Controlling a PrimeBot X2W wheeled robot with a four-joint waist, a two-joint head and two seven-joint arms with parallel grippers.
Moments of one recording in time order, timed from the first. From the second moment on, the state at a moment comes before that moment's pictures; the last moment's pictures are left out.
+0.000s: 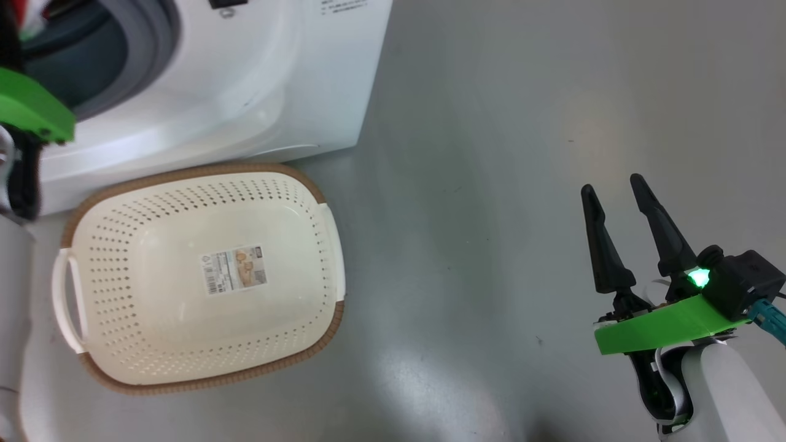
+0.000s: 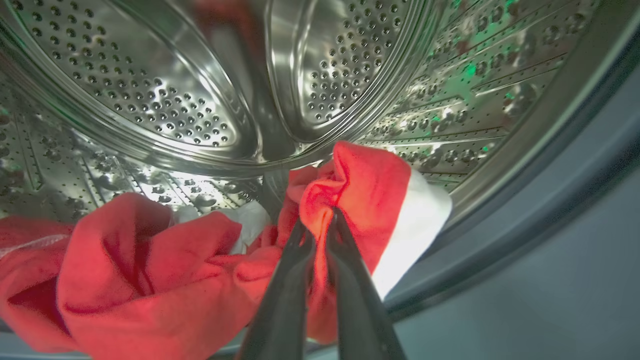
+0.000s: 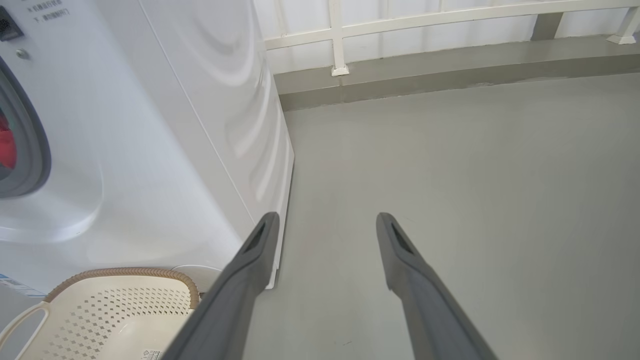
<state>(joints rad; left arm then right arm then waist) -1.15 0.35 -0.20 0.97 -0.46 -0.12 -0.26 -0.23 -0.08 0.05 0.13 0.36 0.12 -0.26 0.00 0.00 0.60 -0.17</state>
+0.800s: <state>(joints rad) -0.69 0.10 0.21 0.46 -0.22 -0.12 -0.26 -0.19 -0.07 0.02 0.17 0.36 0.12 -0.26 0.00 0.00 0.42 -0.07</state>
